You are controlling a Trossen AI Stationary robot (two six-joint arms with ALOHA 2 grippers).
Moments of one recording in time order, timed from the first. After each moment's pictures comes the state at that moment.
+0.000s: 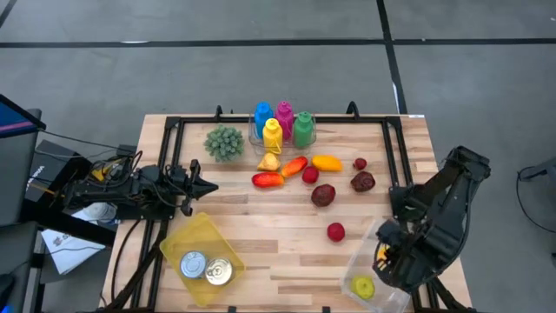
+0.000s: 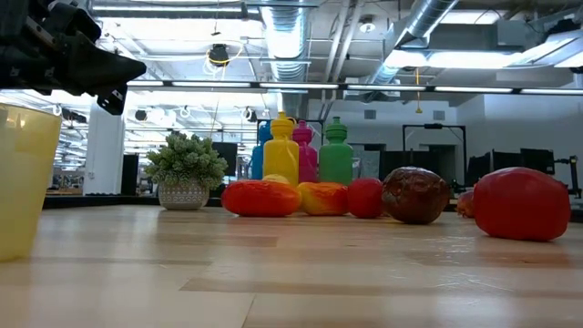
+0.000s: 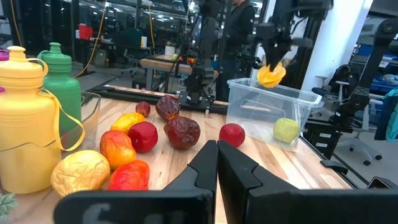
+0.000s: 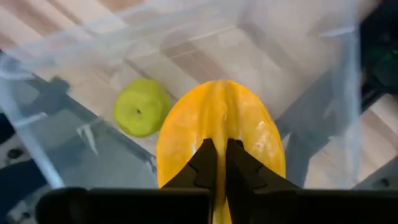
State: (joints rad) left arm 0.05 0.00 0.01 0.03 0.03 -0.15; right arm 0.96 1.51 1.51 -1.53 0.02 1.84
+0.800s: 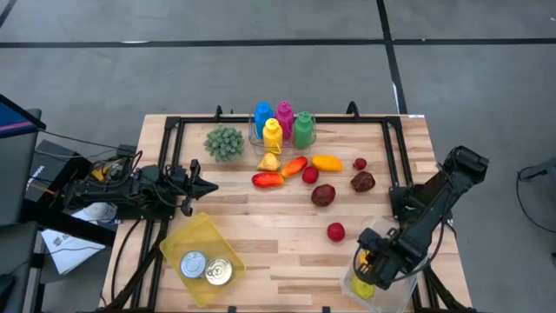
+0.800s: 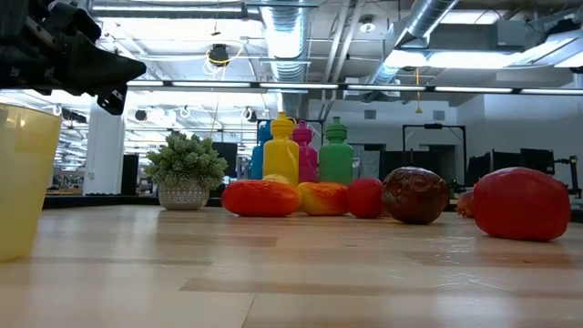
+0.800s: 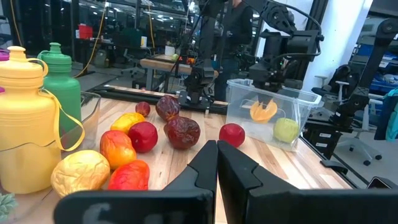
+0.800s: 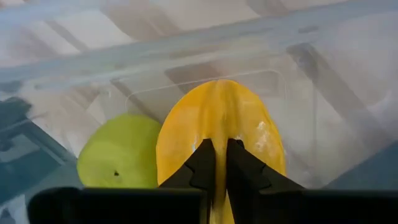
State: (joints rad) left arm 0.05 0.00 0.01 0.03 0.03 -0.15; right arm 0.90 1.51 1.07 -1.04 0.05 1.67
